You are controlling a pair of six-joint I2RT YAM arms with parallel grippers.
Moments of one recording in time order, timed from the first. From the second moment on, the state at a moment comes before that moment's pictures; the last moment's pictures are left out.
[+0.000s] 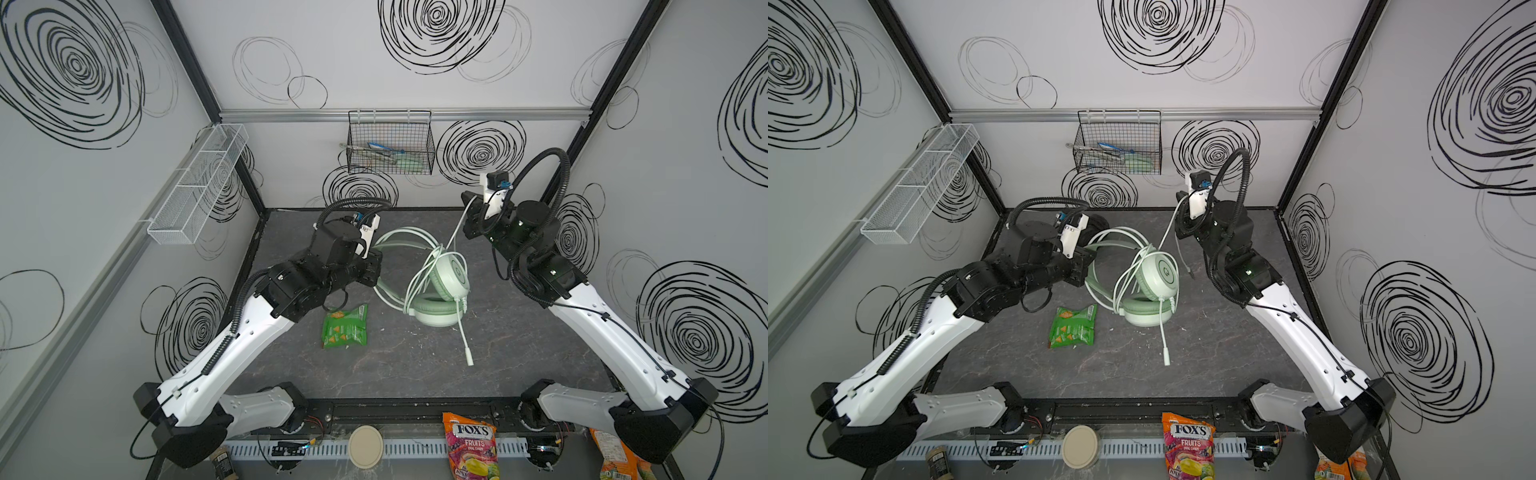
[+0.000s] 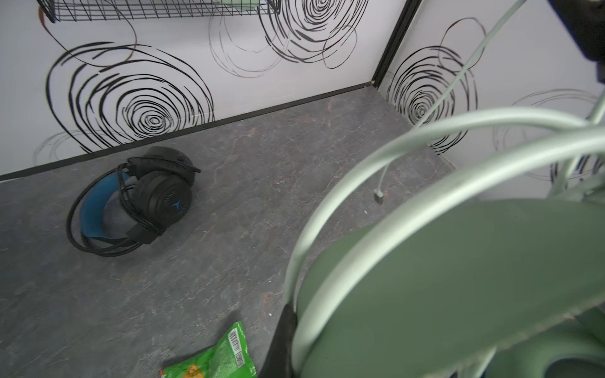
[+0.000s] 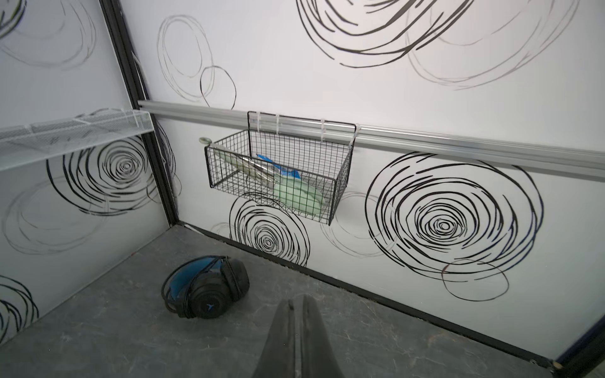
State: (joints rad) left arm -0.73 1.20 1.45 -0.83 -0.15 -0.24; right arm 0.61 1.20 1.30 -0.13 0.19 -0.07
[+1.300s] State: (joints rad) left arm -0.79 1.45 1.58 -0.60 -1.05 -0.04; right arm 1.09 1.25 1.51 -0.43 0.78 -0.30
